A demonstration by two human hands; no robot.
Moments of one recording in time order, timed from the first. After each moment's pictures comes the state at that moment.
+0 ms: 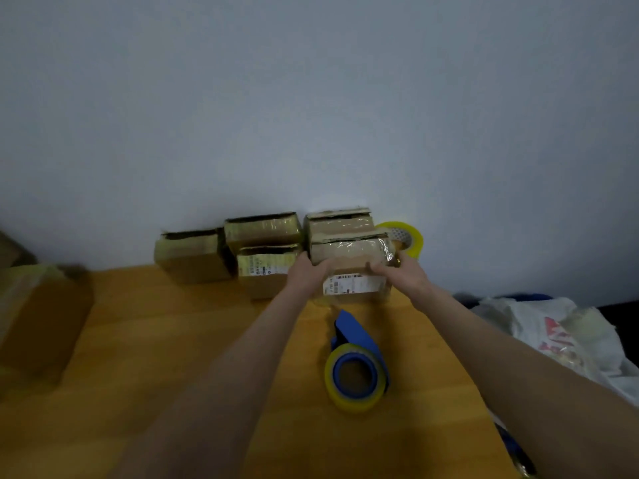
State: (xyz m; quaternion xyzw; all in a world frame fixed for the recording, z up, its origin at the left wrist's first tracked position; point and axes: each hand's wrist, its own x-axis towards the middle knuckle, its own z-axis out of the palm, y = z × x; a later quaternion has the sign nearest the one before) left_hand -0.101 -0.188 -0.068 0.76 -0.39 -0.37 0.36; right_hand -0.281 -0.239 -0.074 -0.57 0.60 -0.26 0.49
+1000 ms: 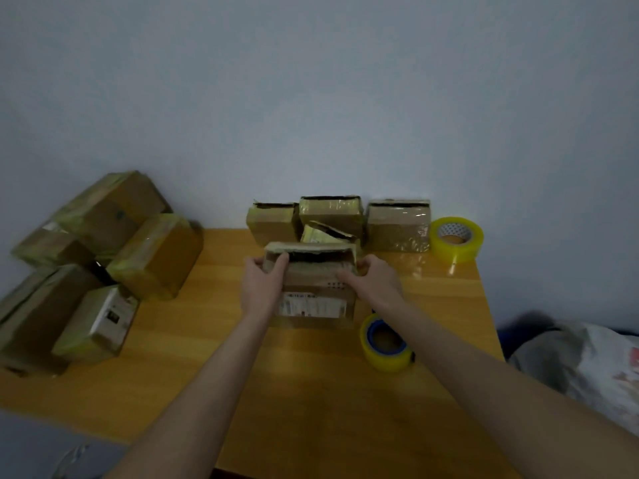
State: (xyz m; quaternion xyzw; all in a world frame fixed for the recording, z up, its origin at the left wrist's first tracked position) left_hand -0.060 -0.009 -0.035 0.85 -0.21 -0.11 0.47; right_hand -0.227 -0.116 -0.045 -0.75 0.45 -0.20 0.44
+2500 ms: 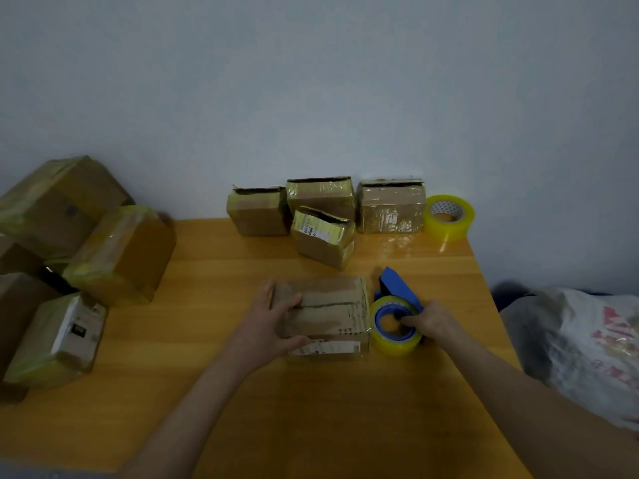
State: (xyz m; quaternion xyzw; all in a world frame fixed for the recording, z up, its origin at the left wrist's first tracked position) left_hand -0.021 0.058 -0.098 0.76 -0.61 -0.15 0.15; right_hand -0.289 -0.133 -0.149 -0.65 0.64 0.05 0.41
